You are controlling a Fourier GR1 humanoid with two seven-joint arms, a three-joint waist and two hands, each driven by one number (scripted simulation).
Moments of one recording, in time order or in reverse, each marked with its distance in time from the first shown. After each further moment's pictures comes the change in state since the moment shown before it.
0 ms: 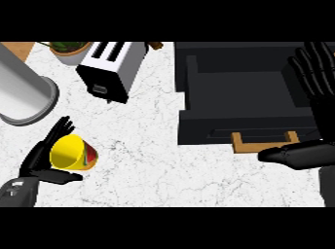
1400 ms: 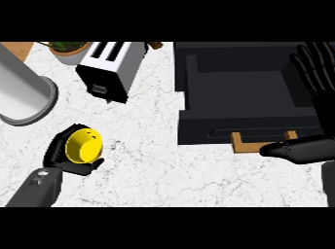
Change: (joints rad) left arm -0.054 -0.107 0.003 -0.014 0.000 0.143 -0.164; right arm -0.021 -0.019 -0.012 0.024 0.005 0.007 0.010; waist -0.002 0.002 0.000
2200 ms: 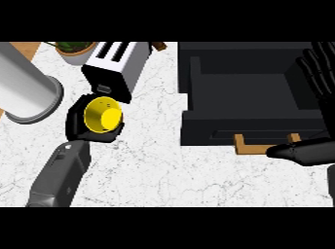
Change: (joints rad) left arm -0.133 -0.146 0.121 -0.138 0.149 0.154 0.016; right arm 0.028 -0.014 -0.025 0.004 -0.010 0.014 -0.010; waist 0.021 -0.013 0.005
